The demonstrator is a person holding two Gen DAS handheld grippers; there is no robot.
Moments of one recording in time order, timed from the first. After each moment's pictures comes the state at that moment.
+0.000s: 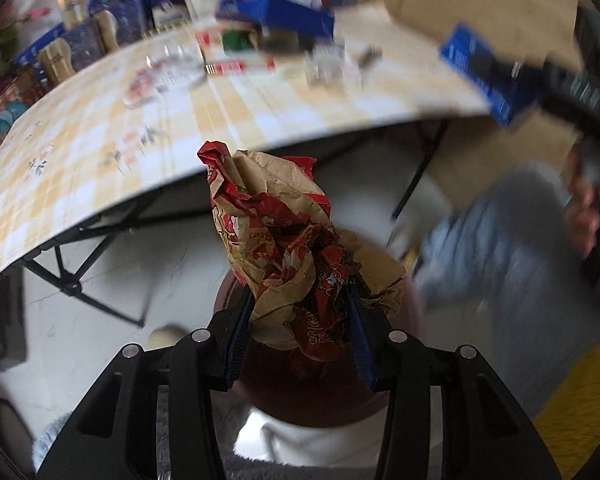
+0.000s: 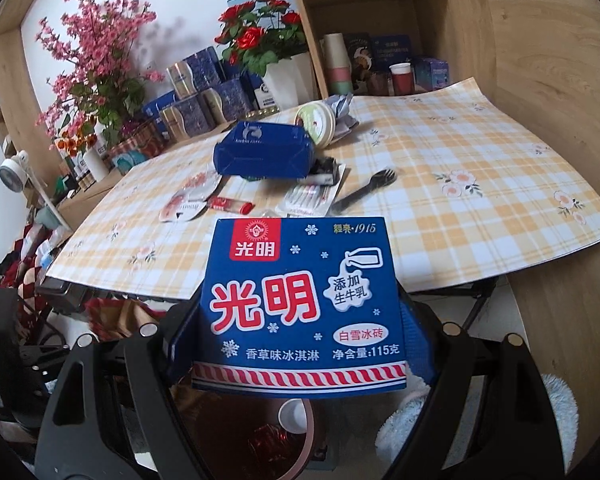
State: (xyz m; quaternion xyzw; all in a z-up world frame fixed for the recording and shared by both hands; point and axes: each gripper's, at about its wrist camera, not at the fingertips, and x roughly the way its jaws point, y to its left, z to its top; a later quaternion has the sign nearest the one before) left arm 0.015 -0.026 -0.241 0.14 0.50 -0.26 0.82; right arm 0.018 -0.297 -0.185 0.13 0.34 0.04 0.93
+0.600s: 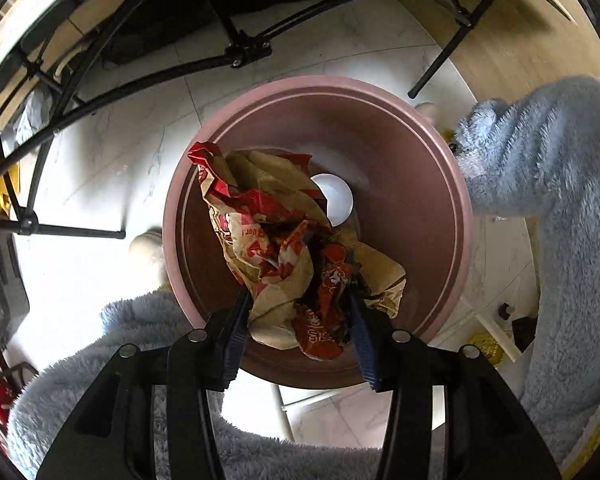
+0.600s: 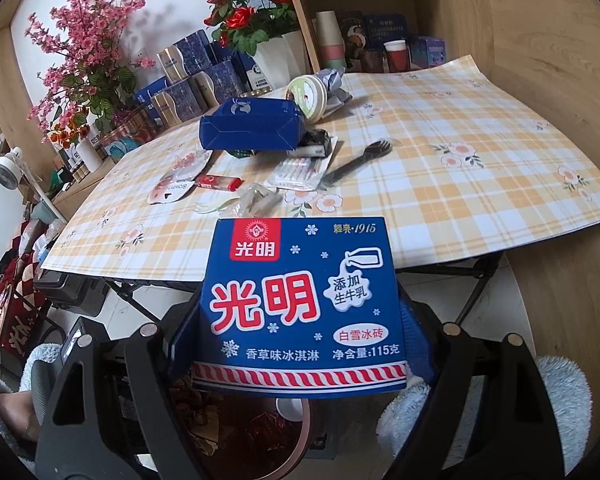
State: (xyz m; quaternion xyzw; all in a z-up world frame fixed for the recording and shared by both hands) left arm 0.039 -0.045 -0.343 0.19 0.67 -0.23 0.68; right arm 0.023 -0.302 -0.208 0.14 0.37 0.04 0.92
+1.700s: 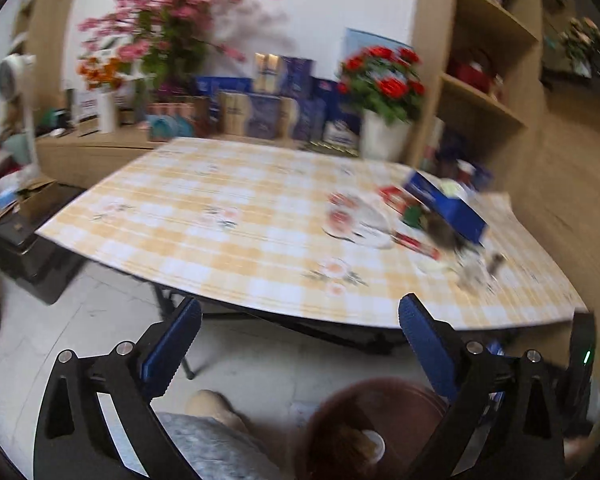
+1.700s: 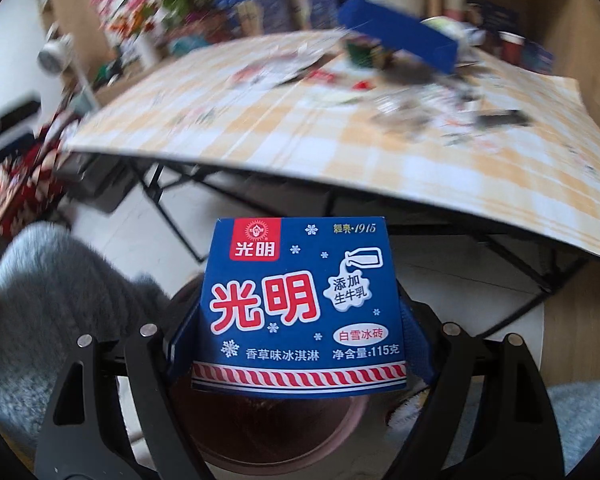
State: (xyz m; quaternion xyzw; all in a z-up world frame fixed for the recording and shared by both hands) left arm 0.024 0.106 -0.160 -0.07 0.28 -0.04 0.96; right arm 0.040 -0.185 -0.269 0.00 0.44 0.17 0.88
